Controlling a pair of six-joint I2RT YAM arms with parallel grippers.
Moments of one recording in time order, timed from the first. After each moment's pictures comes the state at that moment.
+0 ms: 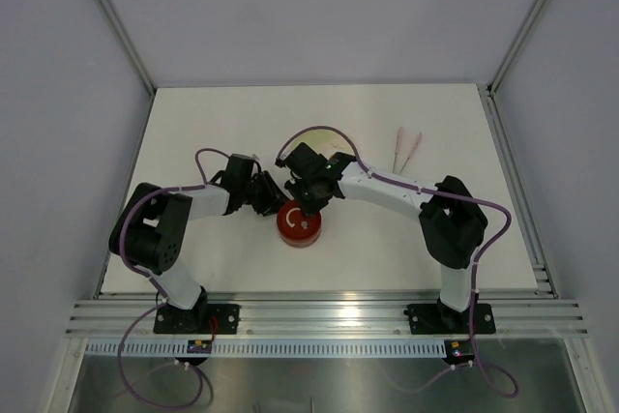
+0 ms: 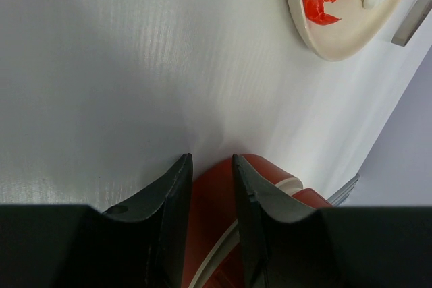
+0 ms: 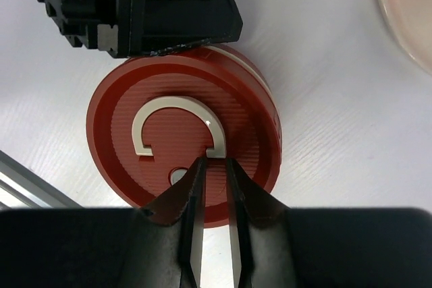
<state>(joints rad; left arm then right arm) -0.34 1.67 0.72 0.05 0.42 -0.91 0.91 1.90 1.48 -0.67 -0.03 0.19</state>
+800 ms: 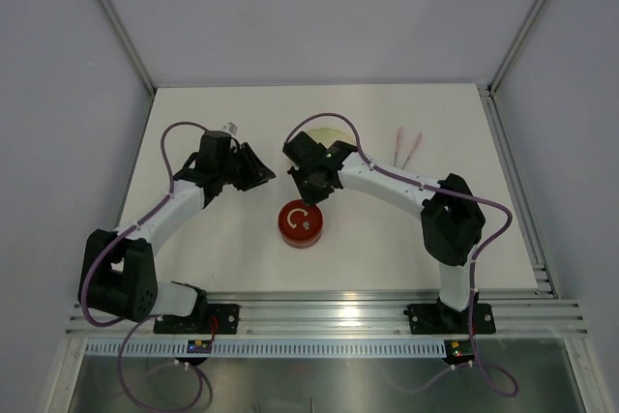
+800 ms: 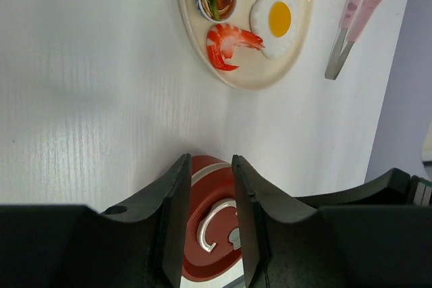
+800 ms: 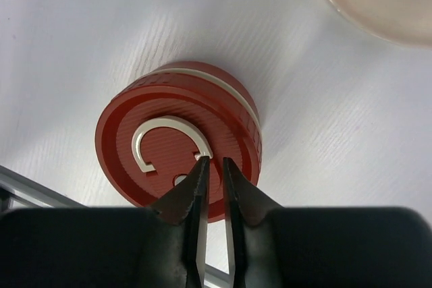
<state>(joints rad) -0.27 1.36 0.86 -0.21 0.30 -0.77 0.88 1.92 1.60 -0.79 0.04 0.39</state>
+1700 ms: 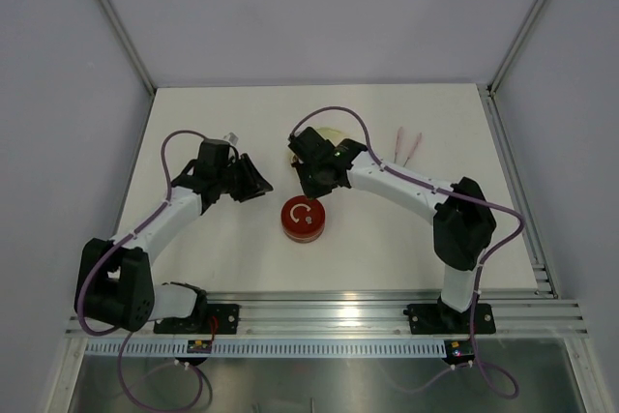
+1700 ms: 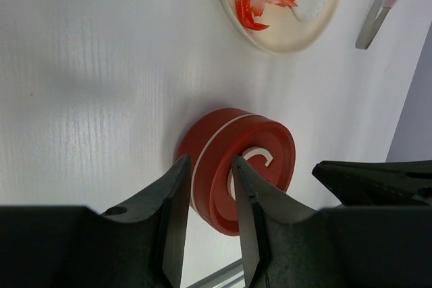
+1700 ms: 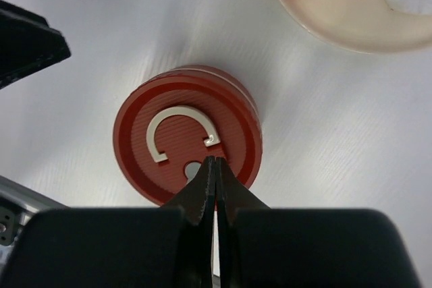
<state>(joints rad) -0.27 1.31 0.81 -0.31 0.31 -0.73 0.86 1.86 1.58 -0.76 0.09 0.42</state>
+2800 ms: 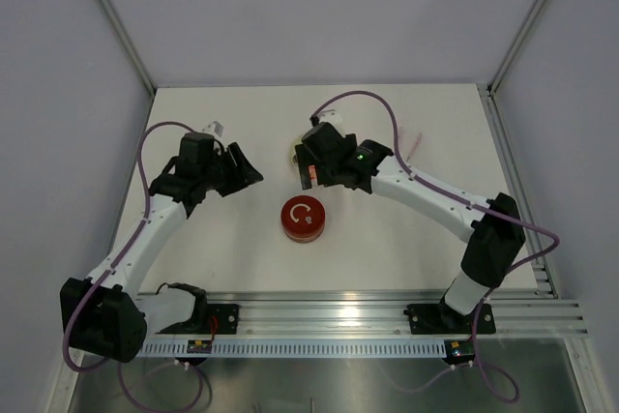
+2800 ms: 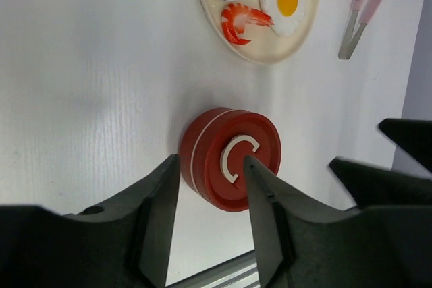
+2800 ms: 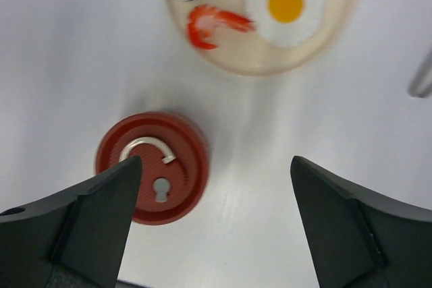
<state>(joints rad) -0.24 1.14 0.89 -0.48 0.25 -0.66 0.90 1.72 1.55 -0.72 0.33 0.49</state>
